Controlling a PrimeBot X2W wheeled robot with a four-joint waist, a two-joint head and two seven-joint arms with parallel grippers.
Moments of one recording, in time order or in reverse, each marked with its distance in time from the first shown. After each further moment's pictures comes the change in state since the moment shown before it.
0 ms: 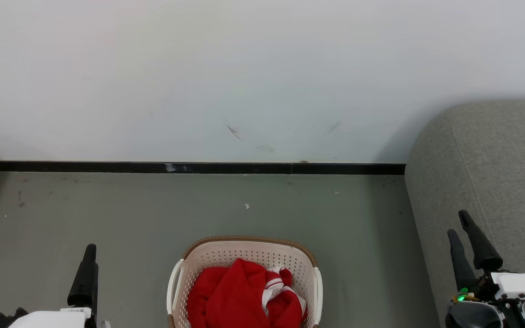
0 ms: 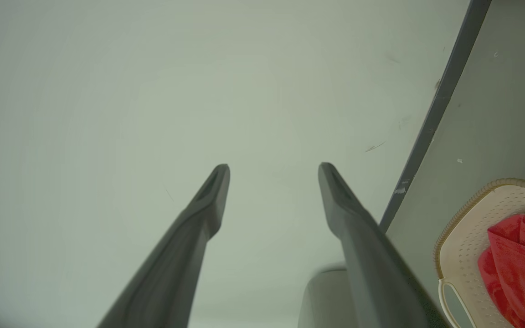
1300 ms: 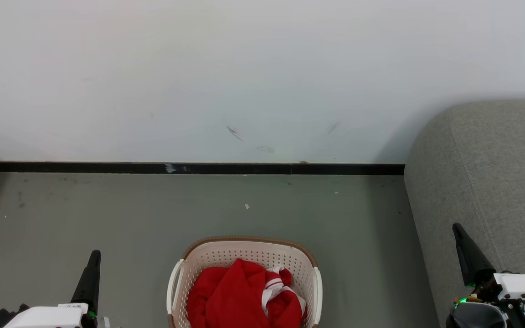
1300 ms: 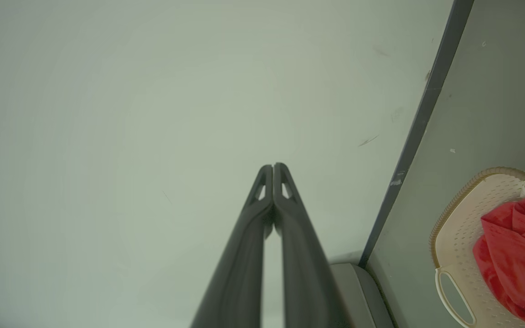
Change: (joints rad) left arm -0.025 -0.004 0.019 0.028 -0.055 -0.002 0.068; right arm -0.021 -0.009 -0.016 0.057 0.025 0.001 0.046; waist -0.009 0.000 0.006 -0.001
